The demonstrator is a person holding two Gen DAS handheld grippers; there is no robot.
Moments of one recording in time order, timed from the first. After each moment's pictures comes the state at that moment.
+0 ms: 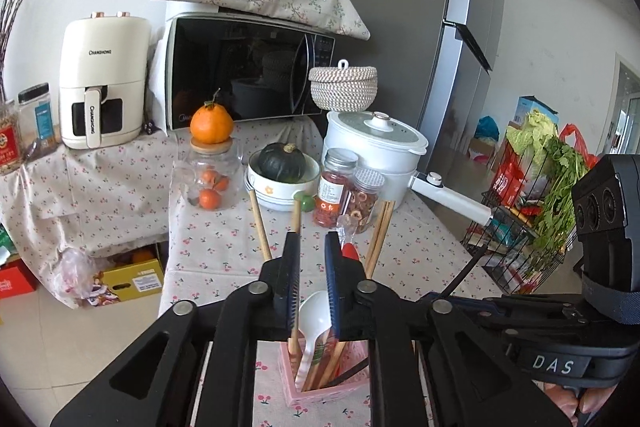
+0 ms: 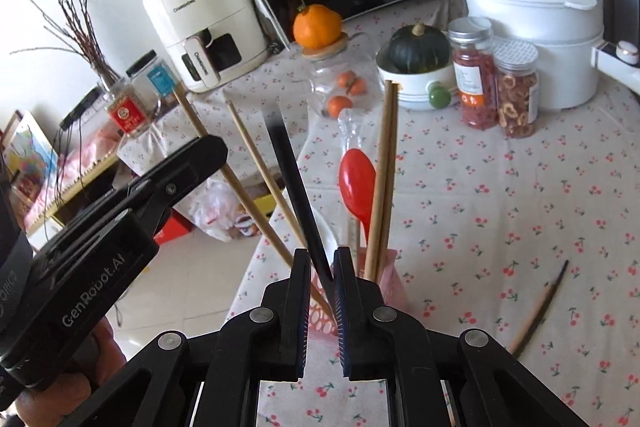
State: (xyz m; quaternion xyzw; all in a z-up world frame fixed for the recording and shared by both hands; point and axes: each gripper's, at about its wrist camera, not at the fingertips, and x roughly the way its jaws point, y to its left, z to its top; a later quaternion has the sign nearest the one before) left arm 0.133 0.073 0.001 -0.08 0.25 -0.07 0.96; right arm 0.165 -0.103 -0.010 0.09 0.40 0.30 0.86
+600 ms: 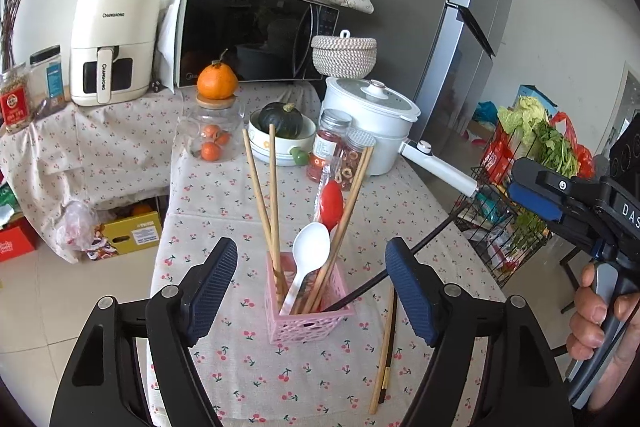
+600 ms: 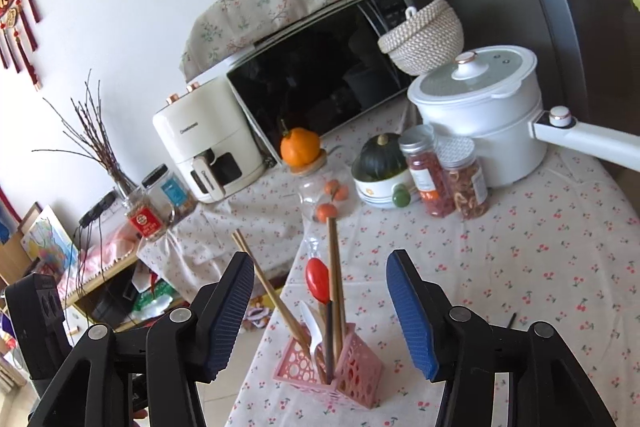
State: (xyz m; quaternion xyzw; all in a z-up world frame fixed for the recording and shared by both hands) left arm 0.086 0.062 -0.005 -0.10 0.31 -0.07 0.94; right arm 0.131 -0.186 0.043 0.17 0.27 0.27 0.91
